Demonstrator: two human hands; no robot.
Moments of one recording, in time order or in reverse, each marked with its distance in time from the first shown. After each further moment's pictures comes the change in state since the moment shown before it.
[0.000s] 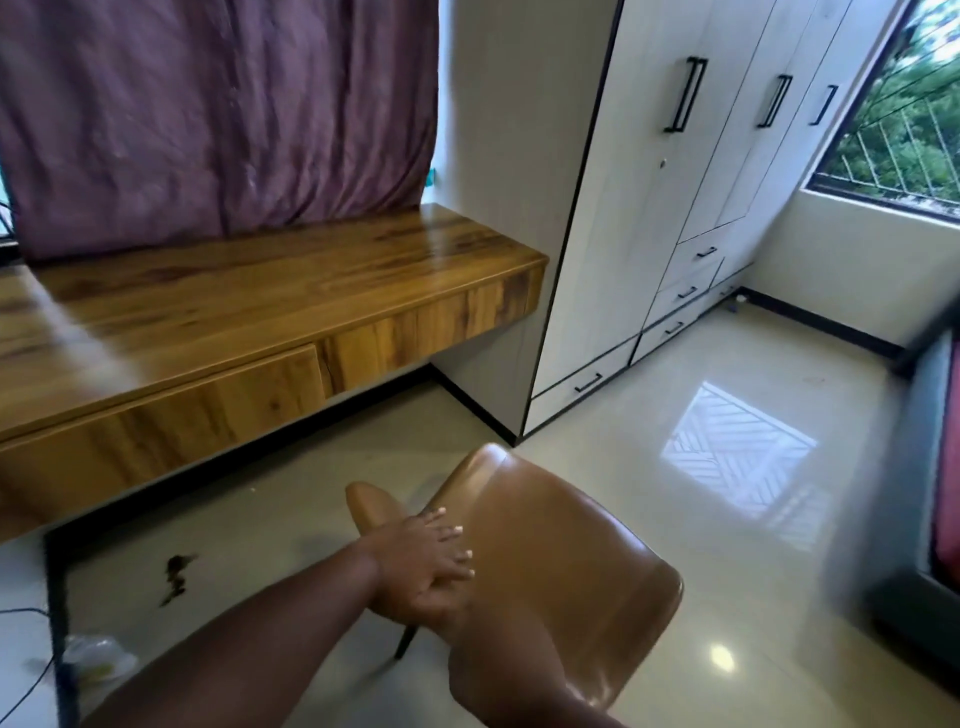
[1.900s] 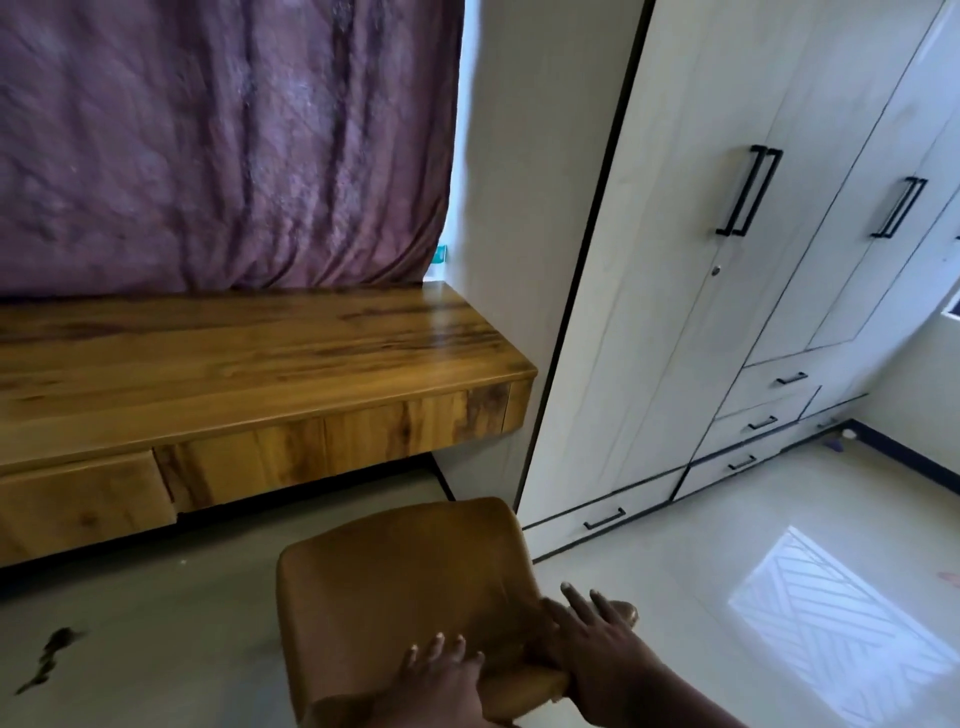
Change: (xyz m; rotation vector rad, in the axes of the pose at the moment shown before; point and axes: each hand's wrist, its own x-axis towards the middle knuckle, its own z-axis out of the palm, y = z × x) left_hand 0.361 -0.042 -0.151 -0.715 -0.030 -0.757; right_hand 0.309 0.425 -0.190 -0.465 0.007 -0.486
